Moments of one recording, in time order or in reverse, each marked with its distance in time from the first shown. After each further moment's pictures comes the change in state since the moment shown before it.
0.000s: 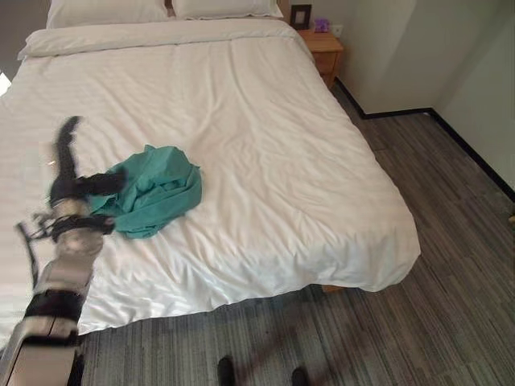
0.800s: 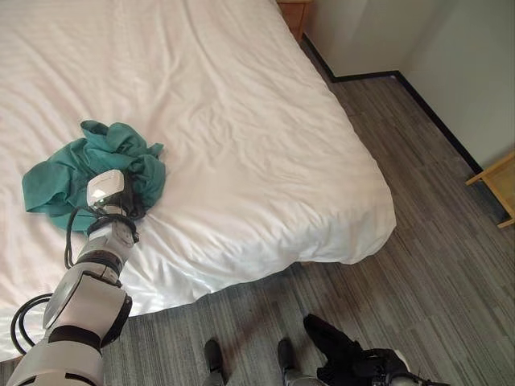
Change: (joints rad) left arm -0.259 -0.144 -0.194 0.613 0.378 0.090 -0.082; right arm -0.275 -0.016 0.108 0.026 0.104 -0.070 0.020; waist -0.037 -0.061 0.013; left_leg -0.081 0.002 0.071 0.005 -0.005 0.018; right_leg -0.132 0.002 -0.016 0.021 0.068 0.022
